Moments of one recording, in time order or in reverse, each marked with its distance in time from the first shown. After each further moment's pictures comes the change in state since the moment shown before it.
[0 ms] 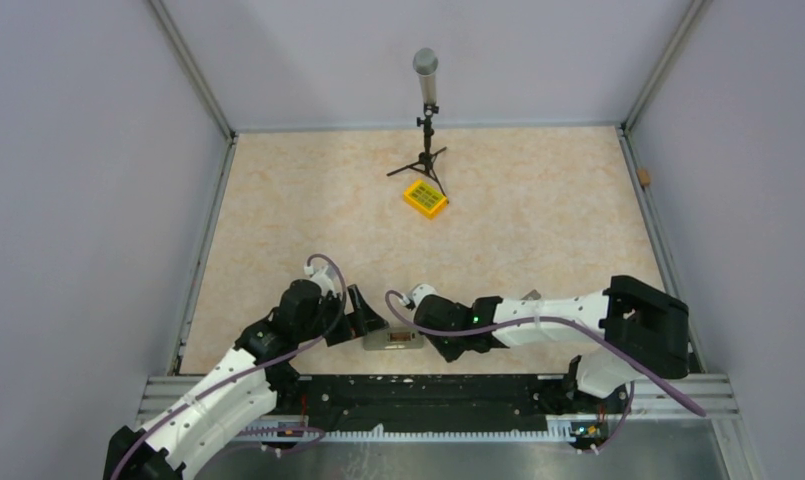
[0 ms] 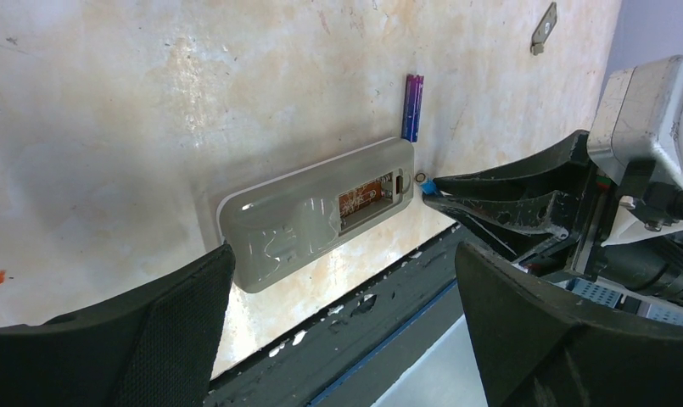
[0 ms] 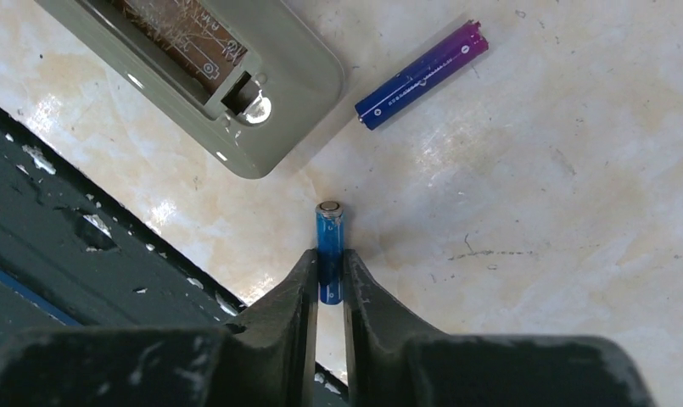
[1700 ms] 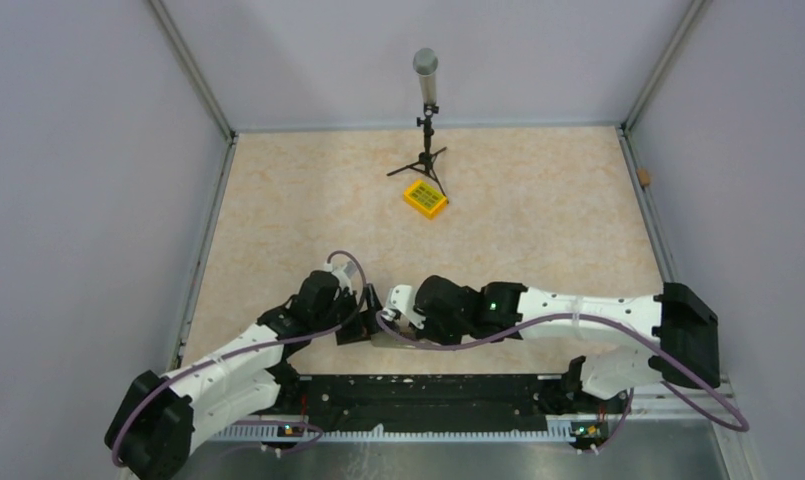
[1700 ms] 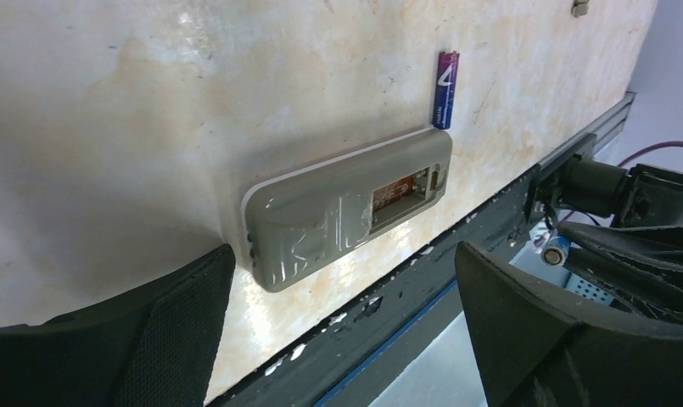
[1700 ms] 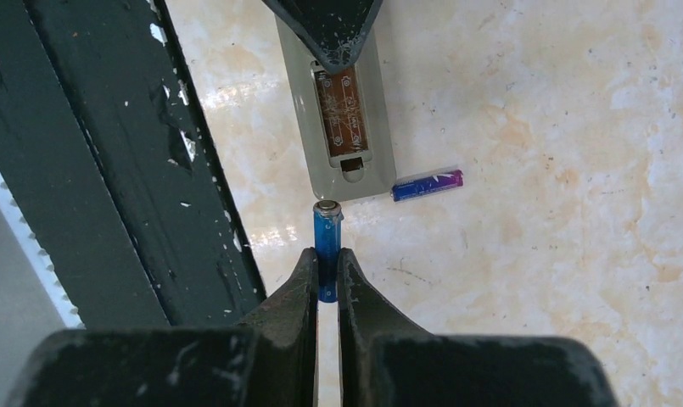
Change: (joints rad) left arm -0.031 0.320 0.017 0.211 0.082 0.010; right arm 0.013 -0.164 0.172 -0.166 -0.097 -0.498
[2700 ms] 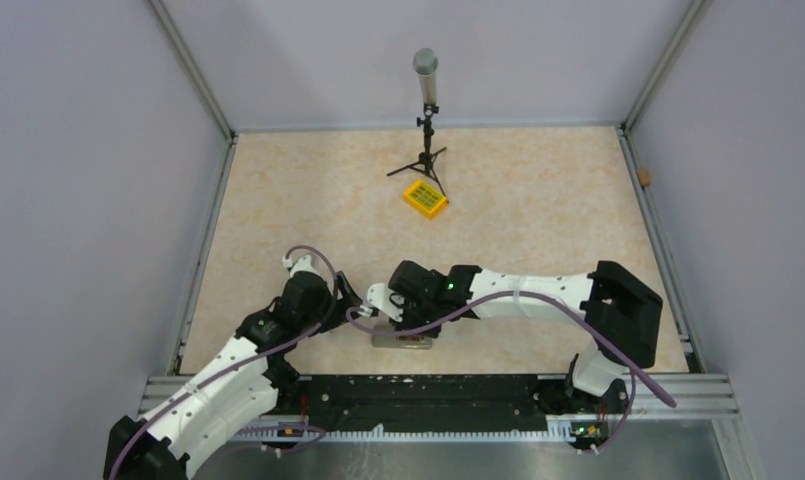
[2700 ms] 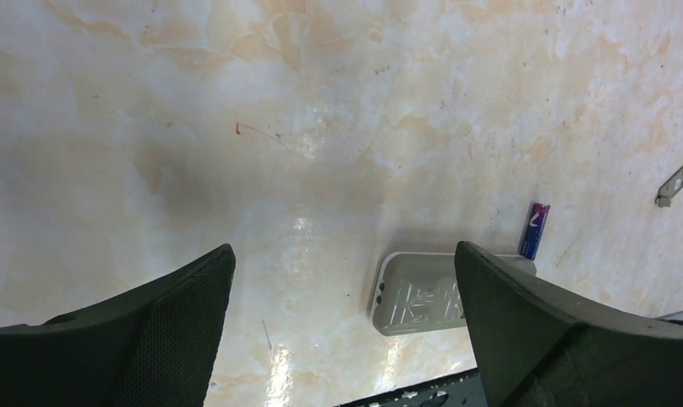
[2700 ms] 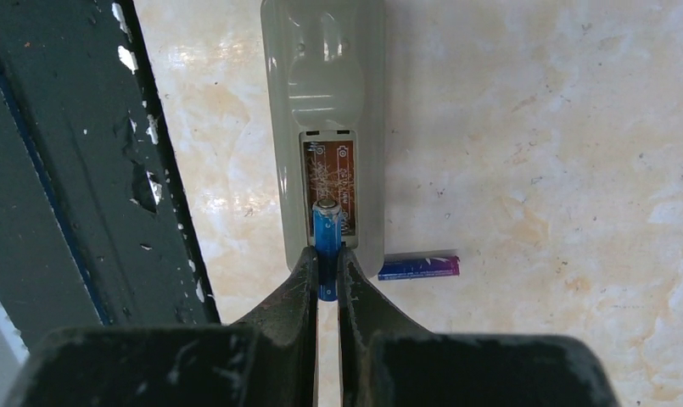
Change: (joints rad) left arm 0.050 -0.227 0.077 -0.337 -0.451 0.010; right arm -0.092 0.289 0.150 0.012 -0.163 -0.190
